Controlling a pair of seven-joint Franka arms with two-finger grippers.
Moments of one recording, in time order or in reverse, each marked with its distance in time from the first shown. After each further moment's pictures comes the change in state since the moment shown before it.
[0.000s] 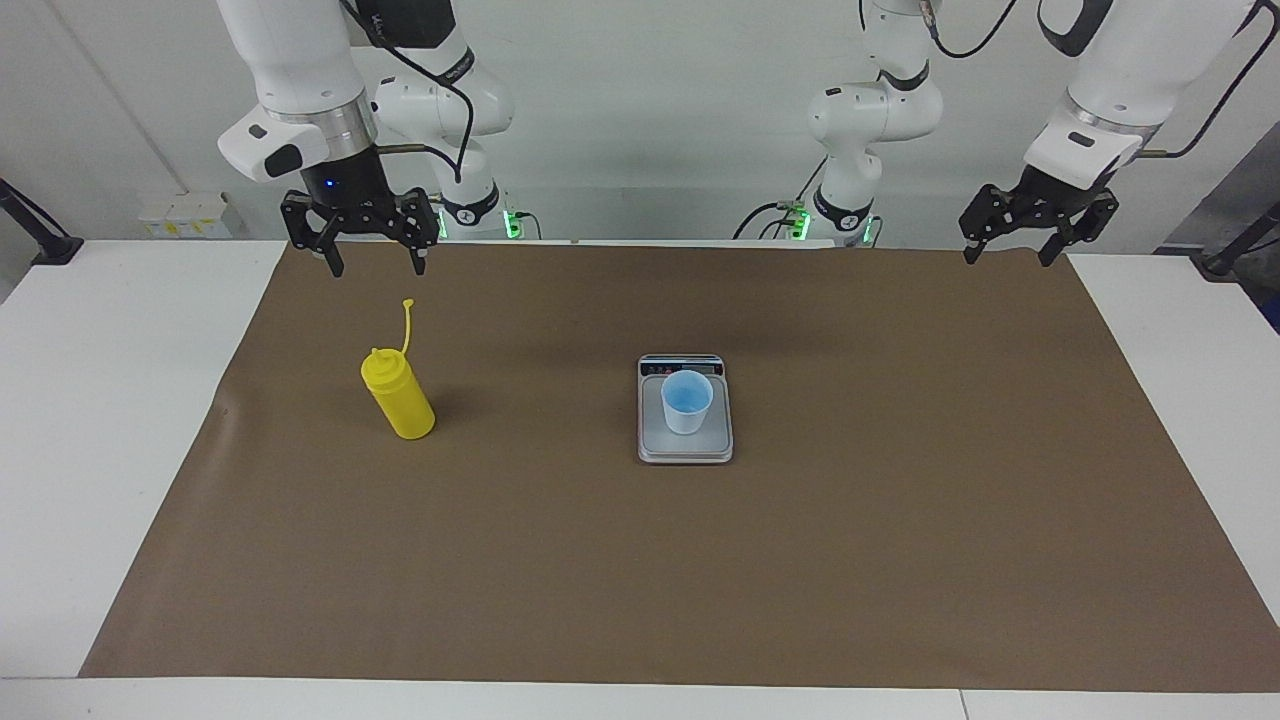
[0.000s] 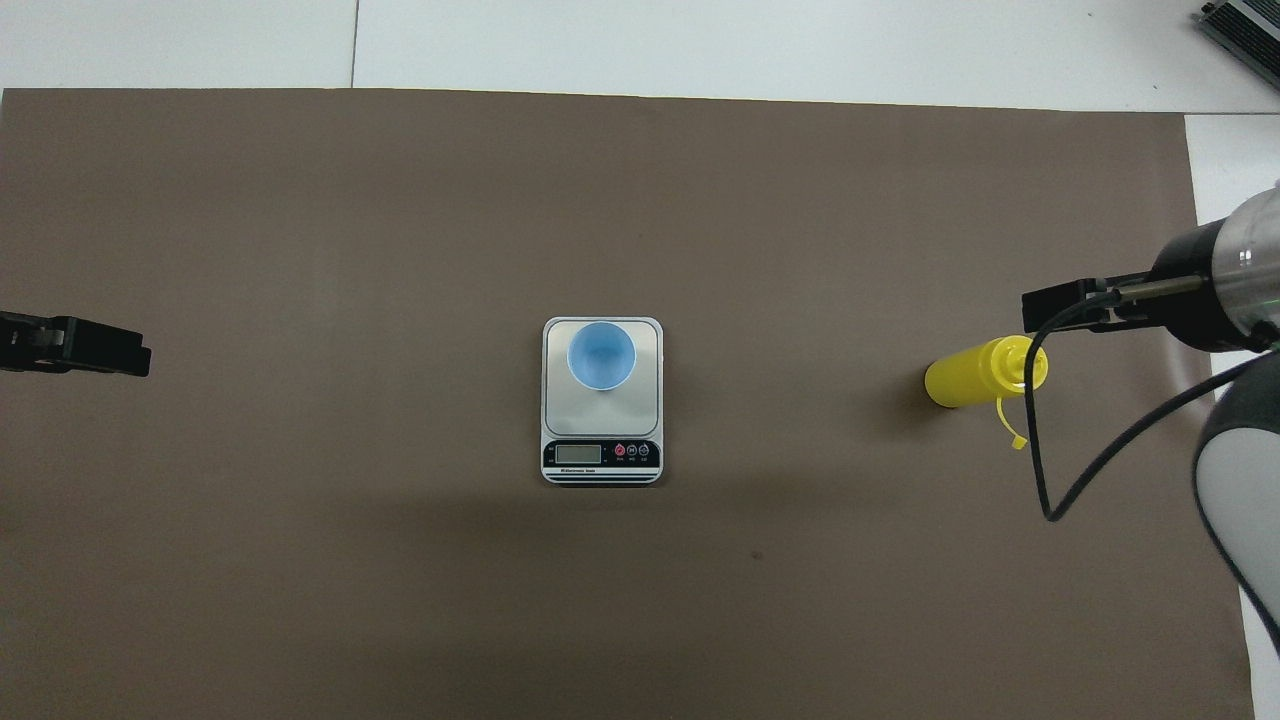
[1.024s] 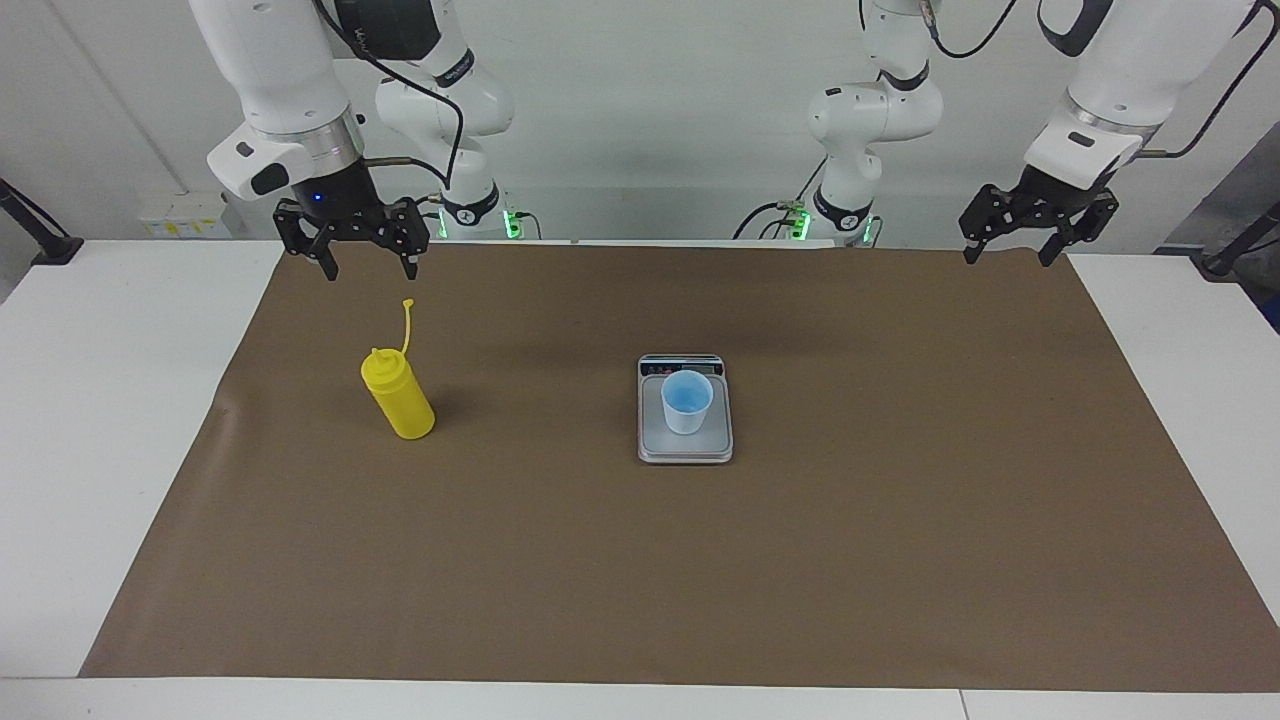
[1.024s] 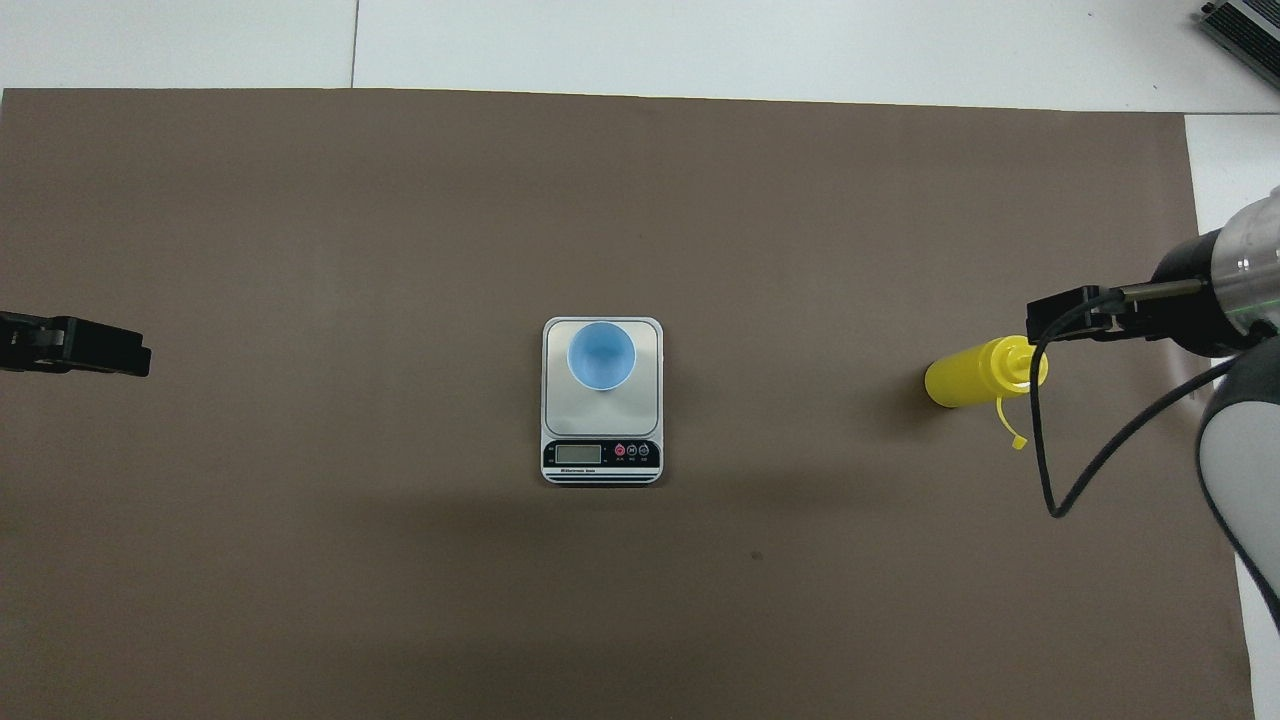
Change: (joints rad) left arm 0.000 0.000 0.000 0.000 0.000 0.000 0.000; right arm -0.019 0.003 -0.004 -0.050 0.016 -0.004 0.001
